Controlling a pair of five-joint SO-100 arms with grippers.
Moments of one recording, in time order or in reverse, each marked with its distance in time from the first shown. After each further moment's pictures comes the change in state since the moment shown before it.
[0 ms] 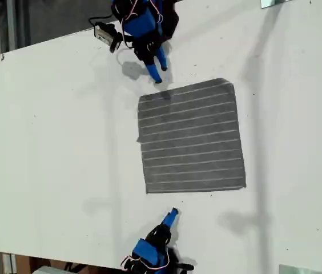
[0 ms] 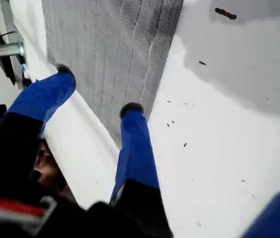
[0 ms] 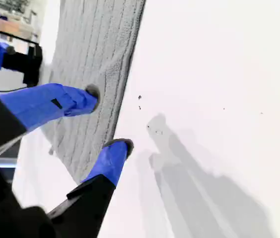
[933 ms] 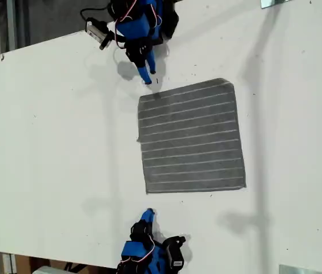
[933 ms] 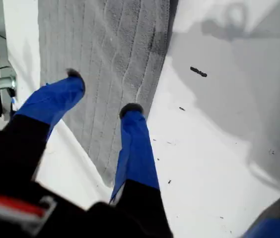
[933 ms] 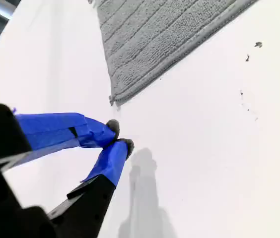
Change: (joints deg) arm 0 -26.6 0.0 -0.3 -0.1 -20.7; arm 1 13.8 0.0 0.0 2.7 -12.7
